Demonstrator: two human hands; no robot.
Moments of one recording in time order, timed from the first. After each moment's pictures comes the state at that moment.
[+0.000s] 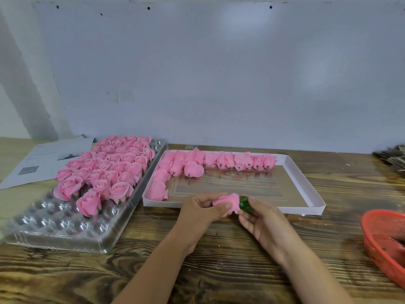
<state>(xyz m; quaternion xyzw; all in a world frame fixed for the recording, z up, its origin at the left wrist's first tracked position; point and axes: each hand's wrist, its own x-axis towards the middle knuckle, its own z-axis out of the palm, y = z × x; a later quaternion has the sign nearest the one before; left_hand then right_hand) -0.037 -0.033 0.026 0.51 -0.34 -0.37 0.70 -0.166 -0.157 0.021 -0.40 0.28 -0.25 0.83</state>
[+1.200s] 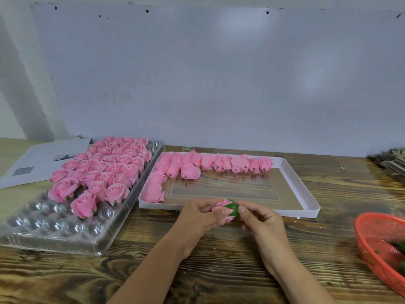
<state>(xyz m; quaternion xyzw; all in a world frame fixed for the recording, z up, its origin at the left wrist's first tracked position) -0.036 -0.035 0.022 0.50 -0.31 -0.45 0.67 -0.174 -0.139 0.011 -0.58 0.26 -0.39 0.67</state>
